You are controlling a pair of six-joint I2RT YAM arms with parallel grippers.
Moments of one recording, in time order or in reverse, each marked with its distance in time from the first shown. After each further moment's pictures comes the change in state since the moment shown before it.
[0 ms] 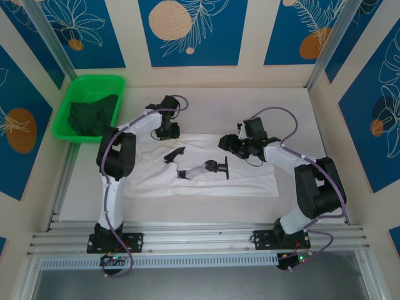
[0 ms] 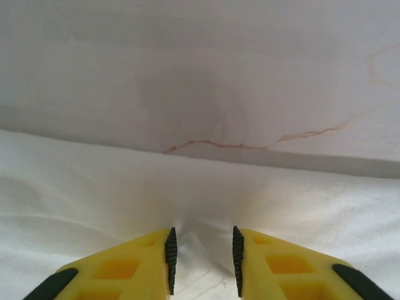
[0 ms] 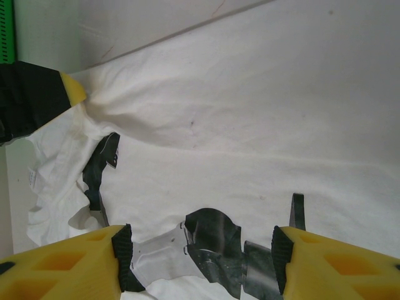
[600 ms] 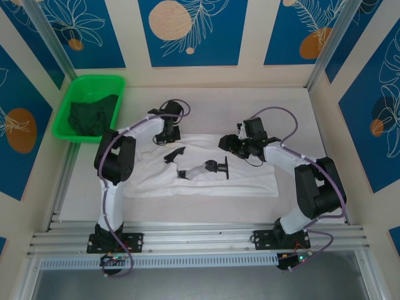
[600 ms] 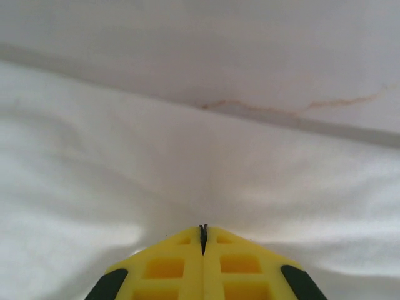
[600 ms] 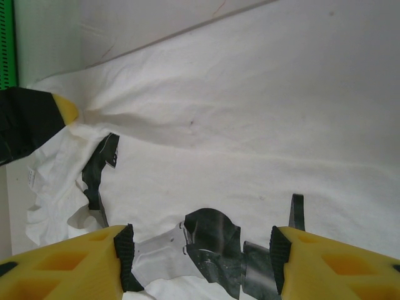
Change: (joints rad) left arm -0.060 -0.100 -0.143 0.051 -0.147 -0.088; right arm 0.000 0.000 0.000 0.000 0.000 -0.007
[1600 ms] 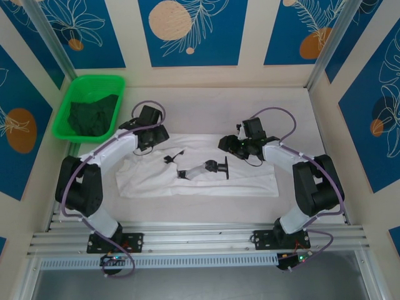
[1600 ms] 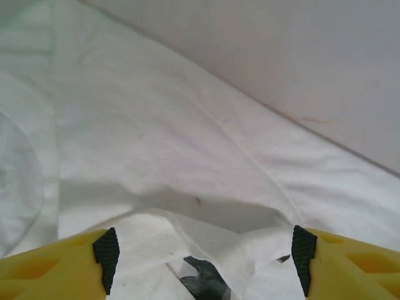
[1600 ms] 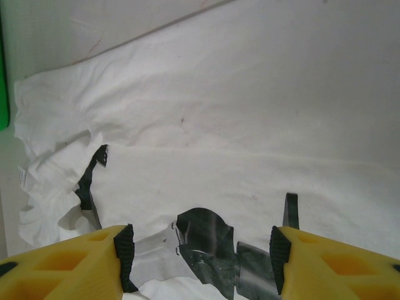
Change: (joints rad) left arm 0.074 -0.454 -0.403 0.179 0.060 -0.206; right arm 0.001 0.028 0.012 -0.014 0.000 0.000
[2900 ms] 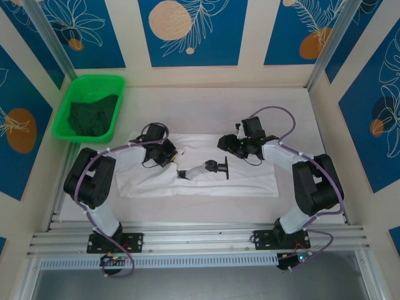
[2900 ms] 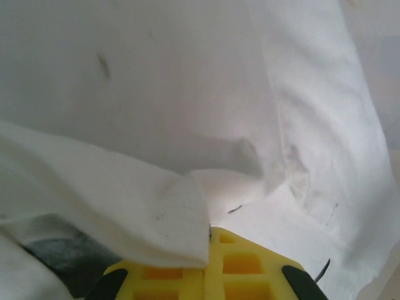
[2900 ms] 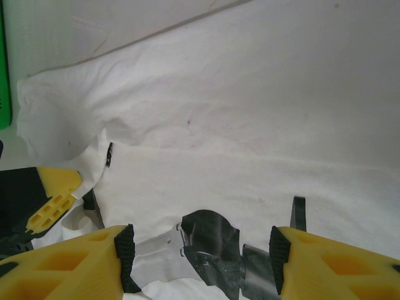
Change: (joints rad) left arm -0.050 0.087 -0.252 0.401 0.347 -0.426; right arm 0.007 0.006 0.017 -0.010 0.000 -0.004
